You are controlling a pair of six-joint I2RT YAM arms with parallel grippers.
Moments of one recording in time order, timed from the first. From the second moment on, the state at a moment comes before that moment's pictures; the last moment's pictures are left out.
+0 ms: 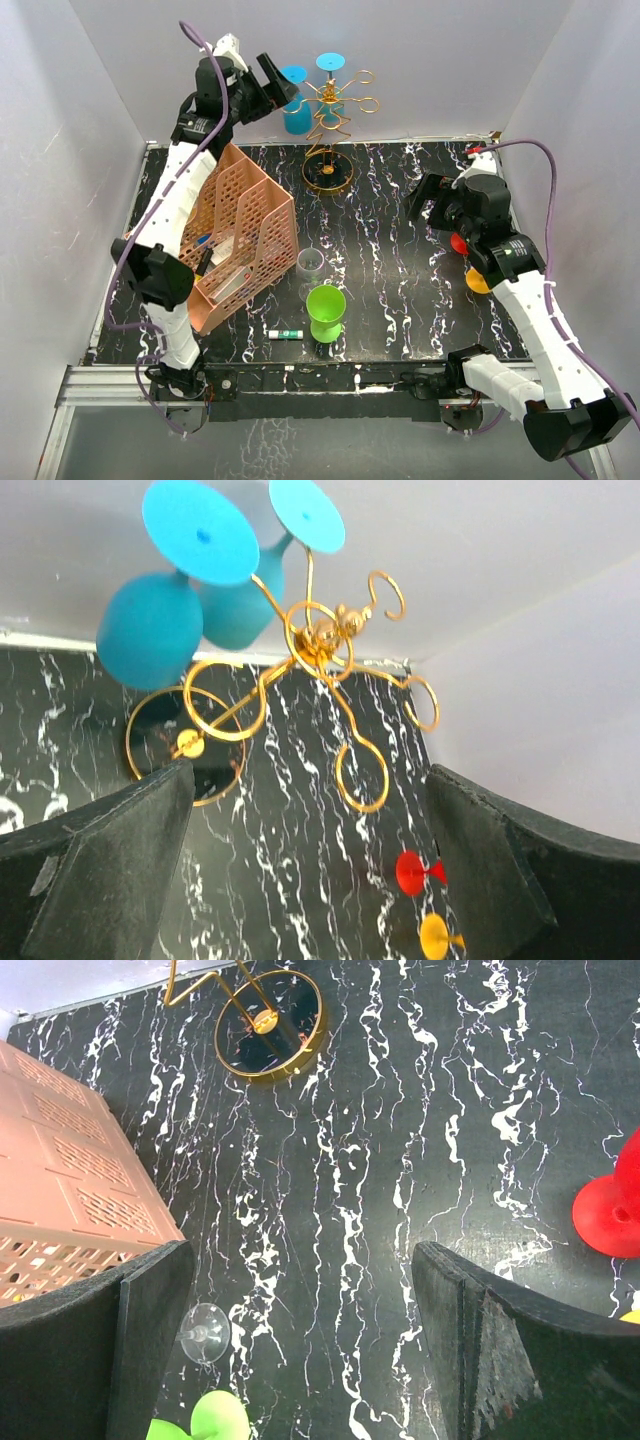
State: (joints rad) left arm -0.32 1.85 2.08 -0.48 0.14 -0.63; right arm 0.25 0.96 1.09 -0.53 0.02 0.40
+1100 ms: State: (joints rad) left arm -0.27 2.30 2.36 -0.23 0.12 -0.73; right arm 0.25 1.04 1.09 -0.53 0.02 0.40
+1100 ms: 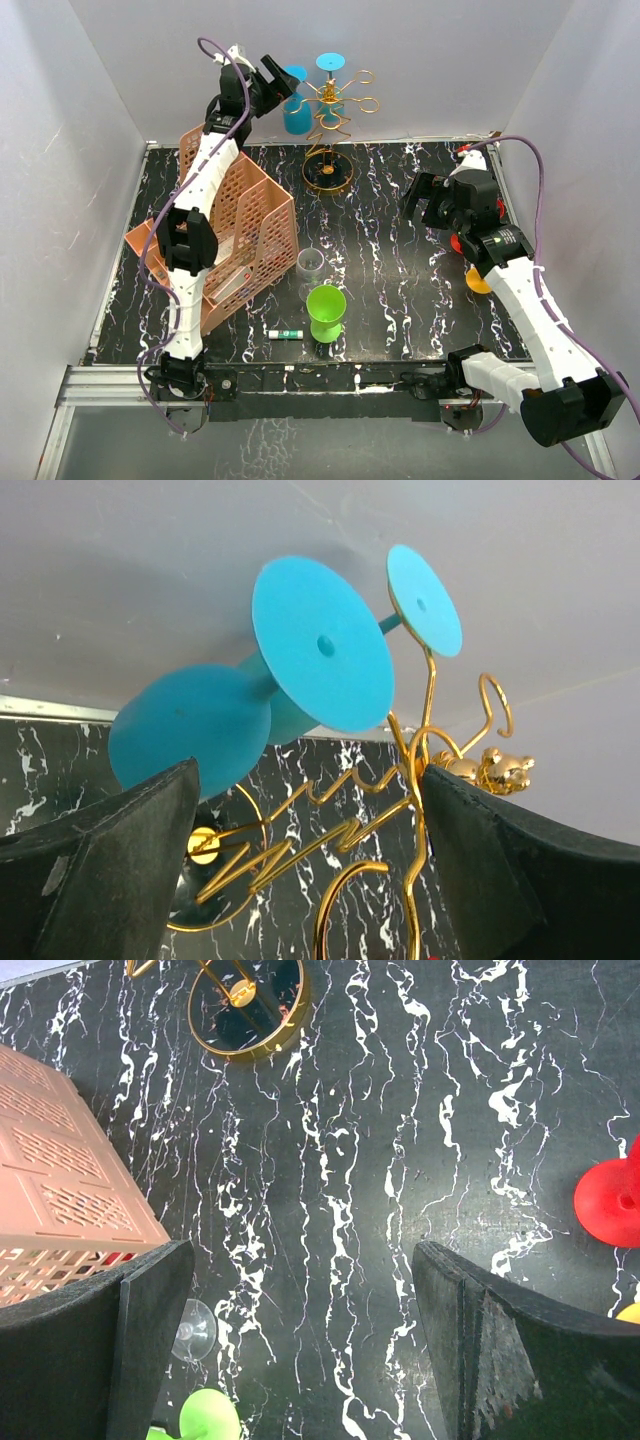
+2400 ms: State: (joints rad) left arm -0.44 2.23 2.30 -0.33 0.08 -0.69; right arm 0.25 0.97 1.06 -0.53 0.01 0.41
